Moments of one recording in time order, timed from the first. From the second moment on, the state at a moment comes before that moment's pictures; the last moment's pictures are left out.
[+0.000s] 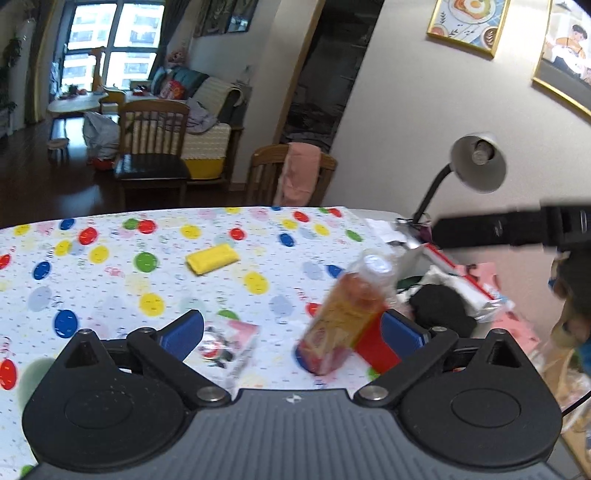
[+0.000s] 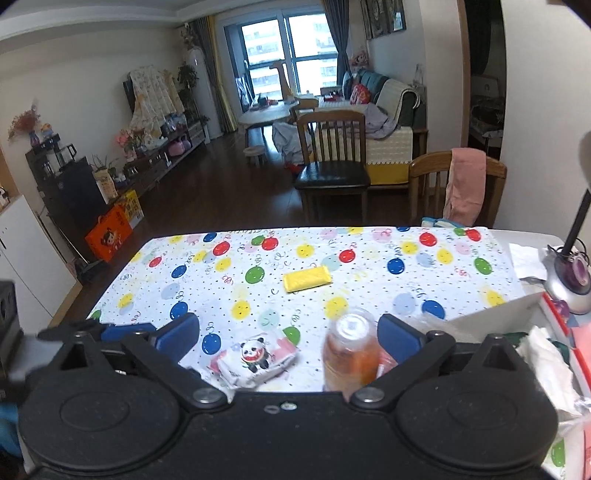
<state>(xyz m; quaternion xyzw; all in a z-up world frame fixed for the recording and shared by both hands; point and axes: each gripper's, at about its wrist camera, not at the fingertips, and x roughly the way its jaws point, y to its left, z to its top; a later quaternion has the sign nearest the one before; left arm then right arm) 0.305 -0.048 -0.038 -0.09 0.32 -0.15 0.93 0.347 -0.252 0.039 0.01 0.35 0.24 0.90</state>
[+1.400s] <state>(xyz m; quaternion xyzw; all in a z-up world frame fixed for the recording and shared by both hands) 0.401 -0.041 -0.178 -0.01 0.40 -0.14 0.91 0.619 -0.110 -0.136 0.08 0.54 0.03 0.84</state>
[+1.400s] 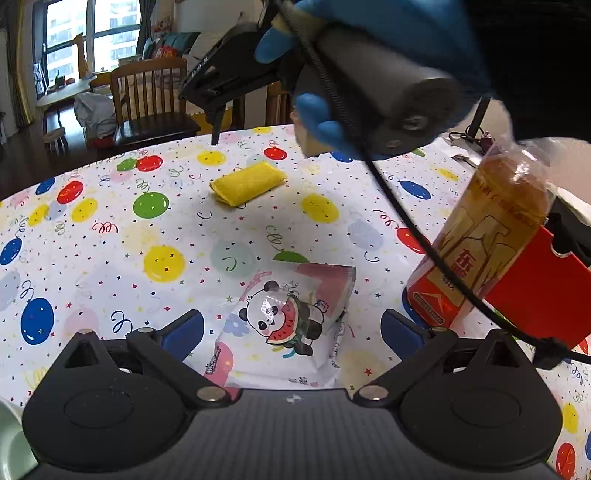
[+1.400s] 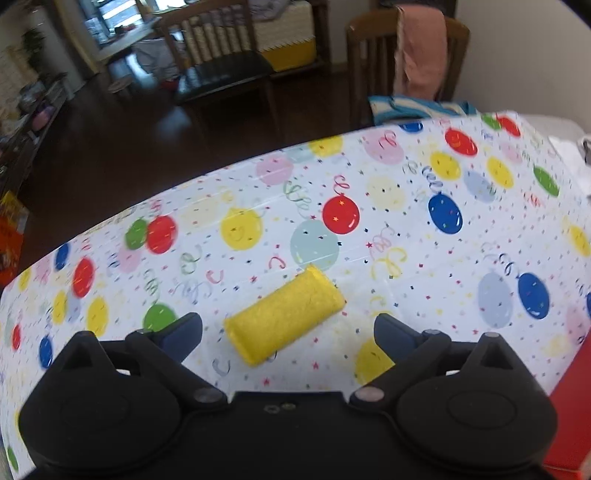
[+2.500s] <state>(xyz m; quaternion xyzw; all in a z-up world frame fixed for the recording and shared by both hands) 0.412 -0.050 -0.212 0.01 0.40 -0.13 0.91 0.634 -0.081 -0.184 0.02 0.55 0.02 0.84</state>
